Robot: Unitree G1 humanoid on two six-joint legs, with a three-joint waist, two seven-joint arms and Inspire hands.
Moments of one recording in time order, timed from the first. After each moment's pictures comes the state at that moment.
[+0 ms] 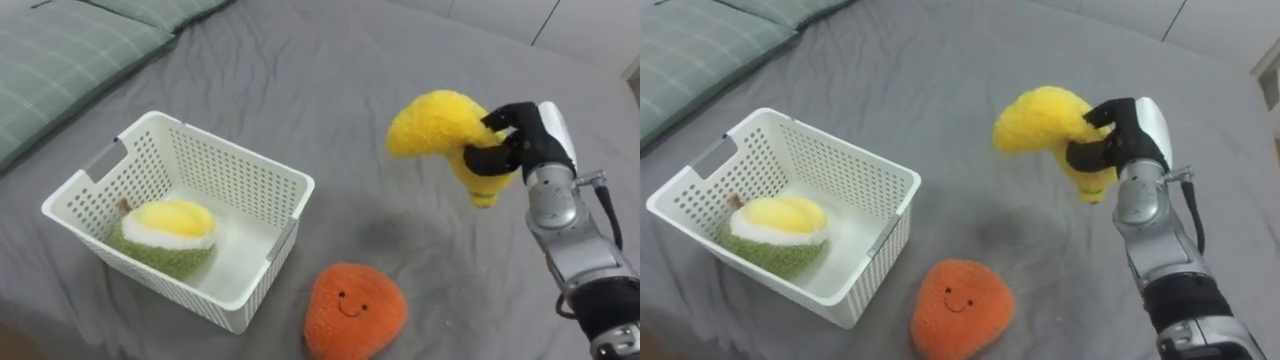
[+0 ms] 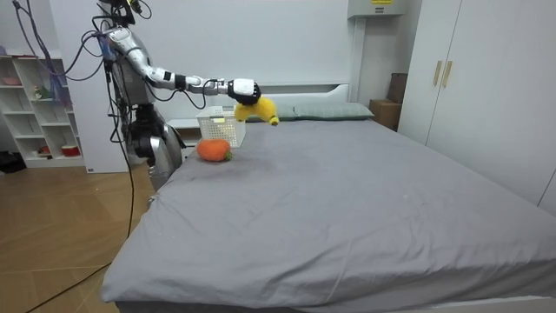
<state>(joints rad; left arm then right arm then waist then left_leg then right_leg) 0.24 0.26 0.08 0.88 0.30 0.10 0.14 -0.44 -0.47 0.16 0.59 -0.19 0.07 -0.20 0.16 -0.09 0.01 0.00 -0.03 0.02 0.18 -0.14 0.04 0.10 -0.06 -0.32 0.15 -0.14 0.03</state>
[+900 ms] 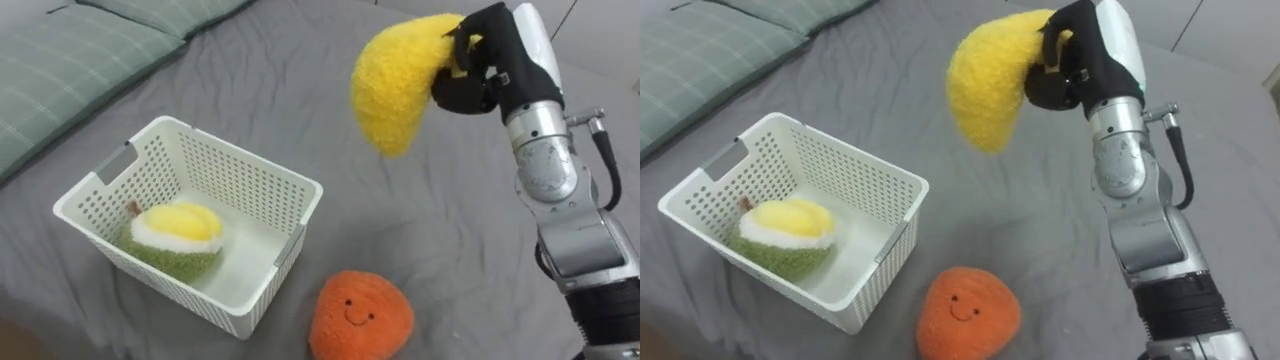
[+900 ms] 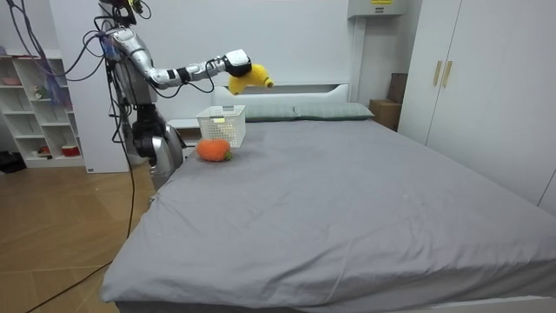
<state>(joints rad) 0.24 0.22 0.11 0.86 0.34 0.10 0.14 -0.40 -0.43 0.14 0.12 -0.29 0.07 -0.11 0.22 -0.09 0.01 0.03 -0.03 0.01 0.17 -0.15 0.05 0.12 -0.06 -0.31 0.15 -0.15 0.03</state>
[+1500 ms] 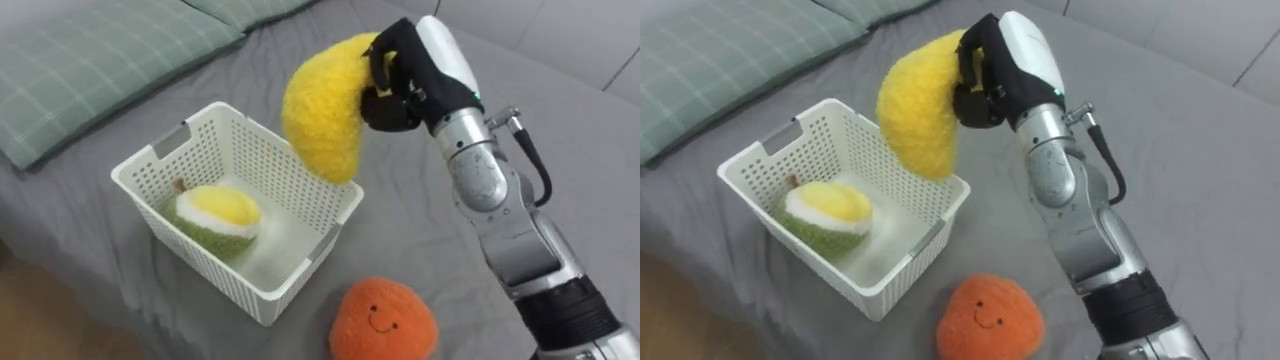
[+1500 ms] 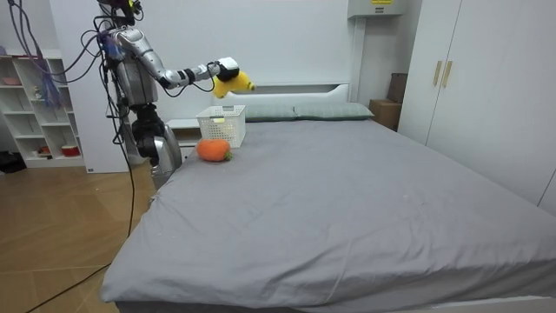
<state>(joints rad) 0.23 0.21 0.10 0.88 0.45 0.15 0.14 -0.43 -0.29 0.33 0.08 -0.42 0.12 -0.04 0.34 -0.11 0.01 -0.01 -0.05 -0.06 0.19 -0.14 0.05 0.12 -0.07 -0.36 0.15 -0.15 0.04</state>
